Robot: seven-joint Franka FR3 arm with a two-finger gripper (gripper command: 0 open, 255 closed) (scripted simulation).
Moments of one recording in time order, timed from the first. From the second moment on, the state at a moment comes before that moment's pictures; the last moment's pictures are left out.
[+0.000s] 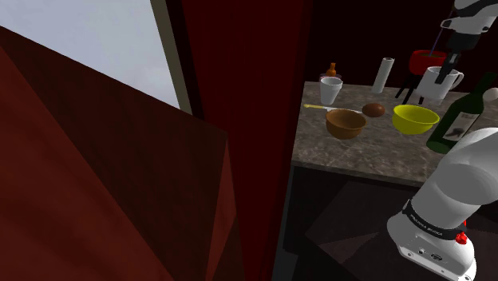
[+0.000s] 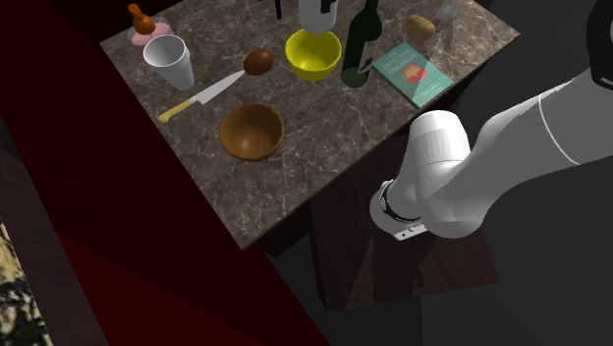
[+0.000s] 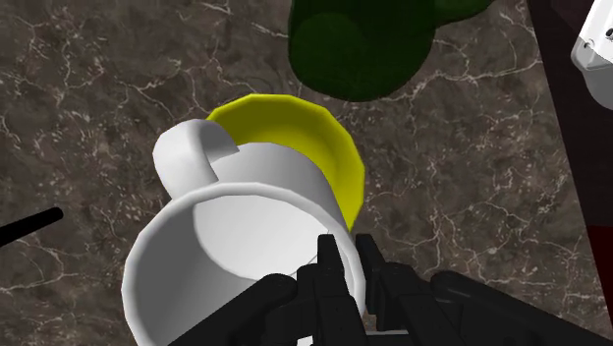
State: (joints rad) arm -0.15 -0.48 -0.91 -2.11 -0.37 1.80 -1.02
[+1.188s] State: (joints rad) arm -0.13 -0.42 -1.02 -2.29 -0.39 2.04 -1.02
